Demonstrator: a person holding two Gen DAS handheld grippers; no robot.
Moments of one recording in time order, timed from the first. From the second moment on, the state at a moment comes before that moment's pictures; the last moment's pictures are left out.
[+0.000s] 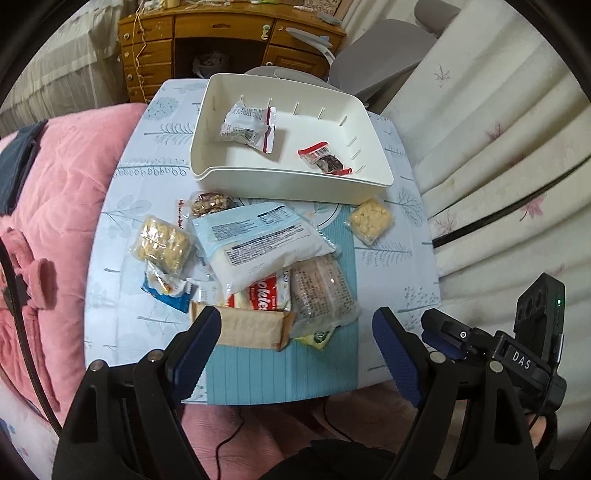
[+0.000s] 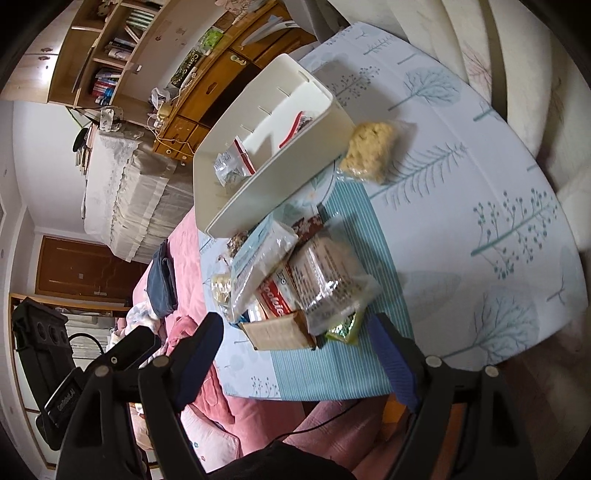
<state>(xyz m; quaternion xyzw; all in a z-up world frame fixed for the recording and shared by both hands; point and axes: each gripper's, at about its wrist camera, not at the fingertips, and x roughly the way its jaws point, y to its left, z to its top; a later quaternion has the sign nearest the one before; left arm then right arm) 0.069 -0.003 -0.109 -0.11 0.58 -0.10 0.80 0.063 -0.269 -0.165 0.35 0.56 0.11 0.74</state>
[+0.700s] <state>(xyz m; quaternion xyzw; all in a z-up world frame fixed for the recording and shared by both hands) 0.106 0.011 -0.142 0.05 0.60 -0.19 0.78 0.047 -0.237 -0.209 0.42 0.56 0.02 0.71</state>
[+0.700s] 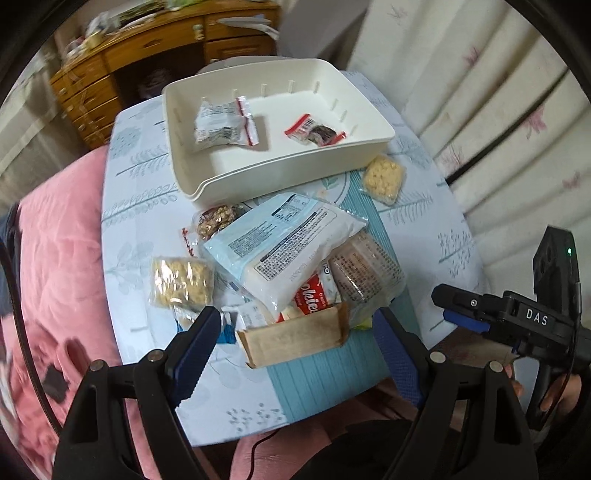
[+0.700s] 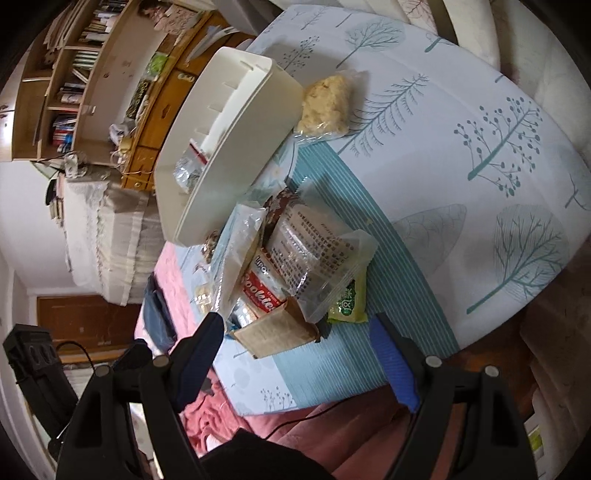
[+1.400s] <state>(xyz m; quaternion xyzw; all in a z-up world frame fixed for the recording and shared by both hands) 0.141 -0.022 -0.207 0.20 0.61 -0.29 0.71 0.050 -0.176 -0.211 0.21 0.53 -0.04 0.82</state>
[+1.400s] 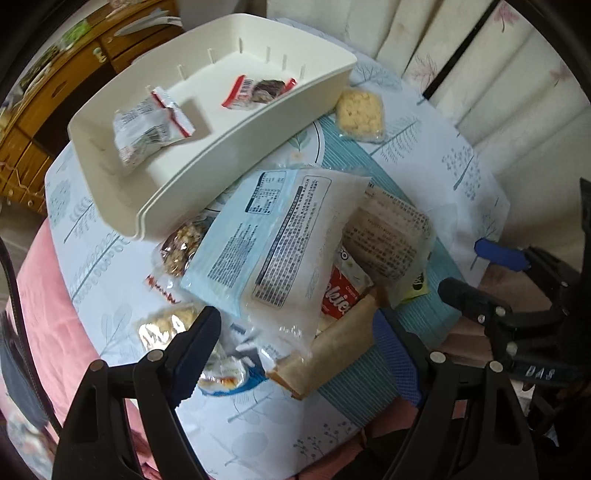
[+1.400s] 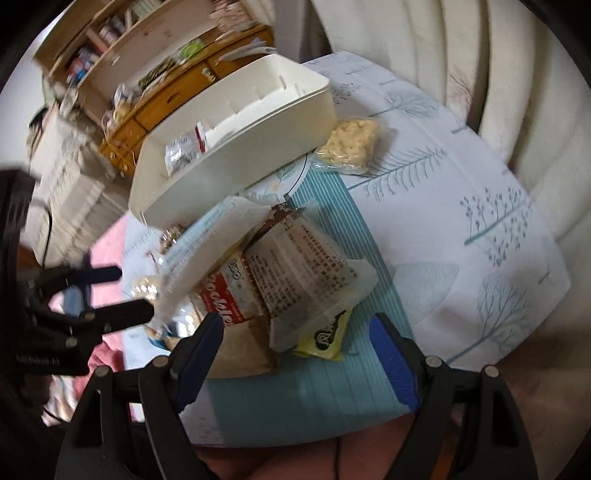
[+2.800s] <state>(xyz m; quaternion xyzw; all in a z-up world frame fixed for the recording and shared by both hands) 0.188 -0.061 -0.258 0.22 0.64 -0.18 0.72 0.124 -0.145 -0.275 -0.03 0.57 0.10 0.82</state>
